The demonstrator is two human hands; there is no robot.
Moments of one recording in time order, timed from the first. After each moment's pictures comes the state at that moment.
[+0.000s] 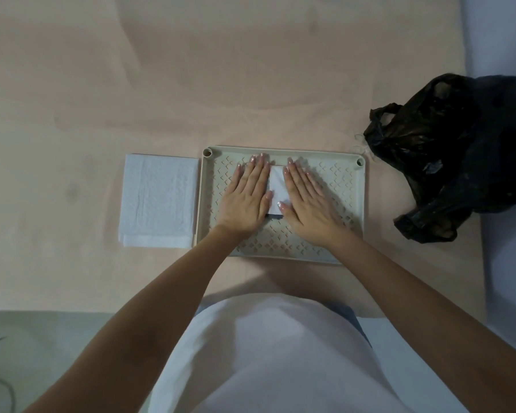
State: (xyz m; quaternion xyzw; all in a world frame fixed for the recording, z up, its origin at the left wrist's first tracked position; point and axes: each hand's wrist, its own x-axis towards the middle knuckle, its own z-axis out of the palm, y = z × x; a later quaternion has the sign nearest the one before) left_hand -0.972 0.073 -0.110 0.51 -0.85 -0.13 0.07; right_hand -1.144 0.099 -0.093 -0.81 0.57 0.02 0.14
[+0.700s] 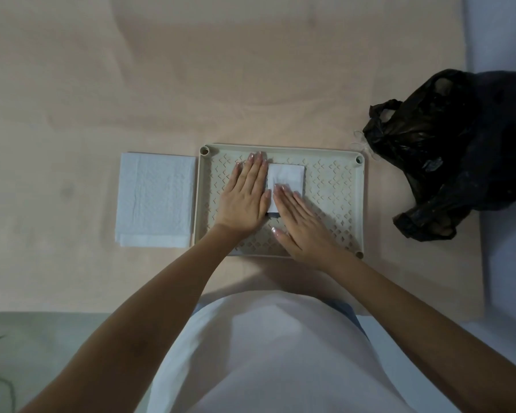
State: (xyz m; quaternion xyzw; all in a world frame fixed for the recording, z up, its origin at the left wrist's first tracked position) left_hand -0.973 0.073 -0.116 0.51 -0.85 -0.13 0.06; right_hand -1.133 0.136 -0.082 -0.82 0.53 -0.01 0.24
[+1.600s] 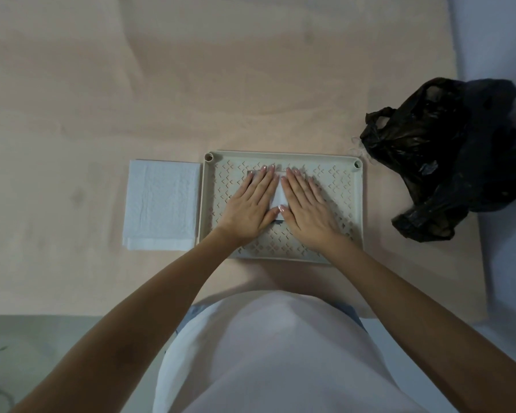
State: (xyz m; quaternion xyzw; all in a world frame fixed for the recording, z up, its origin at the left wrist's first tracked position) left_hand -0.967 0.077 -0.100 0.41 -0.90 -0.11 0.02; right_hand -1.138 0.110 -0.097 -0.79 0.60 0.06 0.11
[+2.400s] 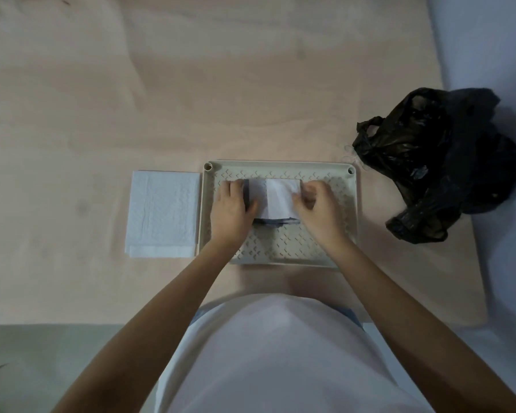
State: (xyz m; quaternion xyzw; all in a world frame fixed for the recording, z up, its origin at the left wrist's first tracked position) left_hand -0.964 0.079 -0.073 0.66 -0.69 -0.25 0.17; right_hand -1.142 0.104 -0.070 -0.52 0.75 -0.27 0.31
